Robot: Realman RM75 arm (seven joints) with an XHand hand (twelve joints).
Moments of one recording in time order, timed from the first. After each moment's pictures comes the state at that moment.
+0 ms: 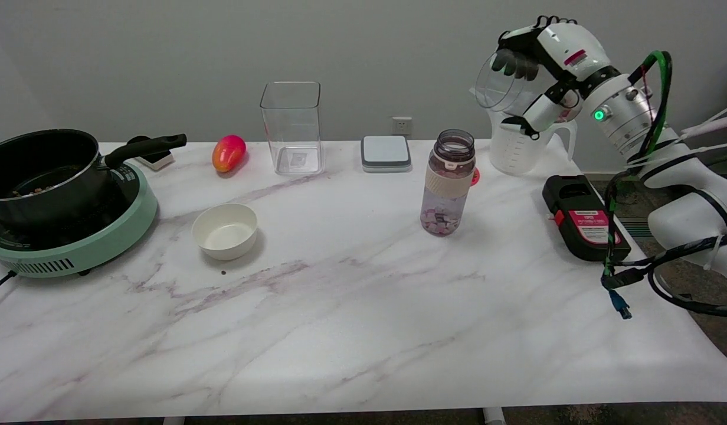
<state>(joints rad) 0.18 -0.70 -1.54 1.30 0.16 0.51 0.92</state>
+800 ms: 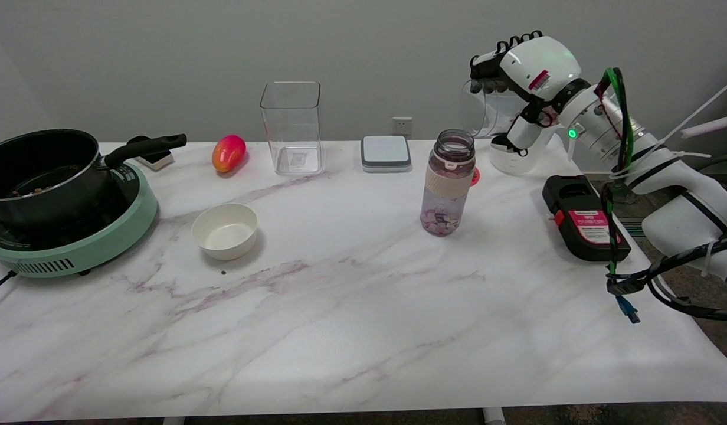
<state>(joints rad) 0.16 -0.70 -1.56 1.39 -0.07 0.48 0.84</state>
